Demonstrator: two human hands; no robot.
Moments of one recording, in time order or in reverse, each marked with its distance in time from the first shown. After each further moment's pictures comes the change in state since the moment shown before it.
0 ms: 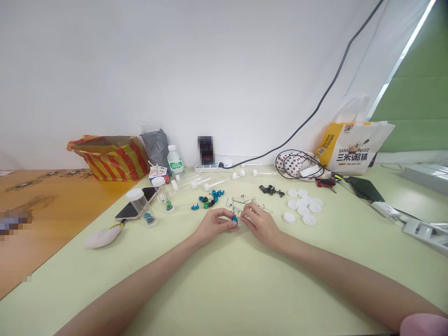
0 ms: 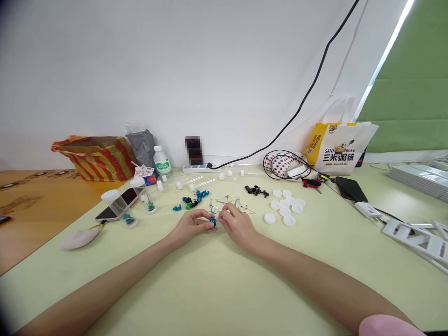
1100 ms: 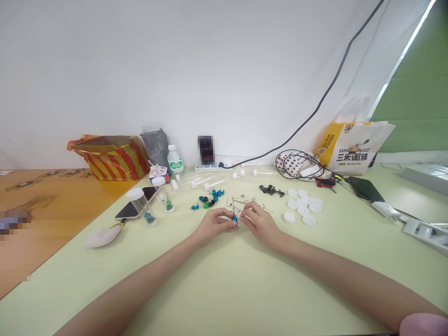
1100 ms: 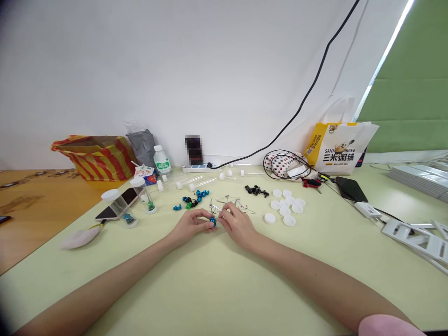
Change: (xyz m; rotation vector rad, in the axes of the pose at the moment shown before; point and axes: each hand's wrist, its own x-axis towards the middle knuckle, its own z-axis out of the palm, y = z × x) left_hand 0.001 -0.002 -0.001 -0.006 -0.010 0.001; right_hand -0.001 0.002 0.002 0.020 0.036 -0.015
